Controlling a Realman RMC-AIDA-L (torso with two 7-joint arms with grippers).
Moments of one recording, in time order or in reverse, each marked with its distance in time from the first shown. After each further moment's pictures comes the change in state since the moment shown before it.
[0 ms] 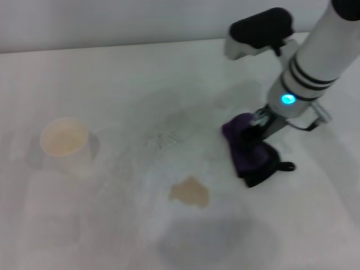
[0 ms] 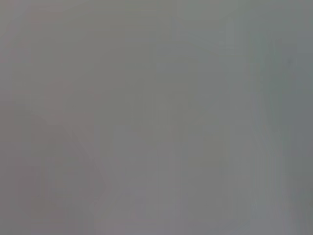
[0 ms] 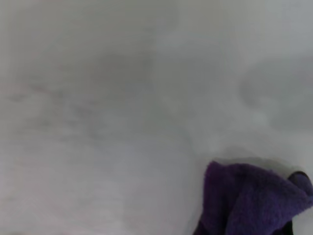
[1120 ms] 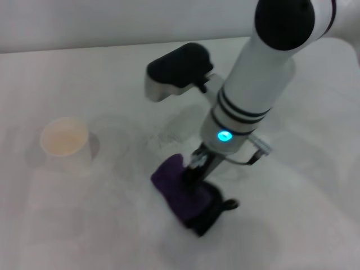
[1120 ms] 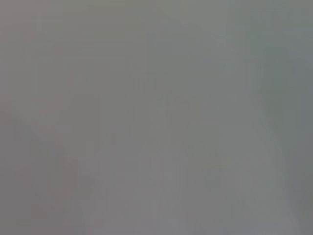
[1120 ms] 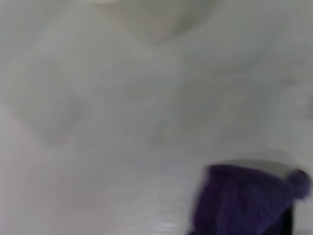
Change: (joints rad) left arm -0.028 0.000 -0.005 0.000 -0.004 -0.018 0.035; right arm 0.104 -0.005 -0.398 -0.051 0.371 -0.059 0.095
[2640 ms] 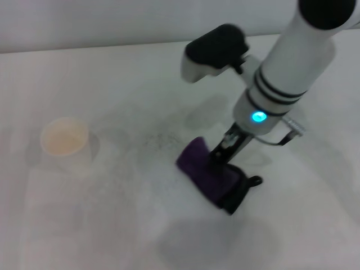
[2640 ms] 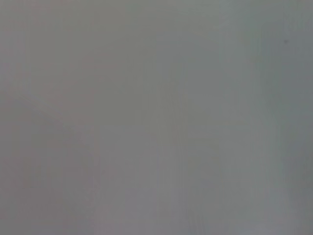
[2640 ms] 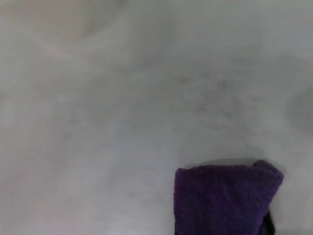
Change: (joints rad) left arm -0.014 -0.002 -0.002 -0.009 -0.003 -0.048 0.006; right arm -0.092 -0.005 0.227 -0.036 -0.184 0.087 -0.147
